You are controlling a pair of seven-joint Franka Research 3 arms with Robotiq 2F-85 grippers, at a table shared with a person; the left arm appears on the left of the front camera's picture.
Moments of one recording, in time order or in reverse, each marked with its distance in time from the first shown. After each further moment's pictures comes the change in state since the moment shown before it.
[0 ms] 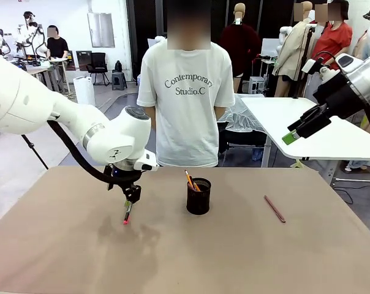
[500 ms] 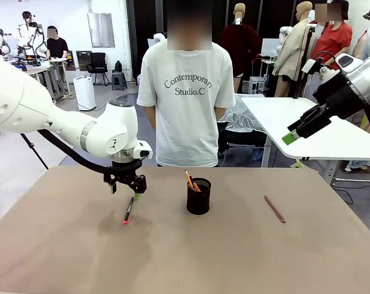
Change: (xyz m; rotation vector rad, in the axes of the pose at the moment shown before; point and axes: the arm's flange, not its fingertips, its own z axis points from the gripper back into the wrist) left arm 0.017 0.031 -0.012 -0.236 -0.001 0.320; right arm 0.000 0.000 0.000 0.000 0.000 0.000
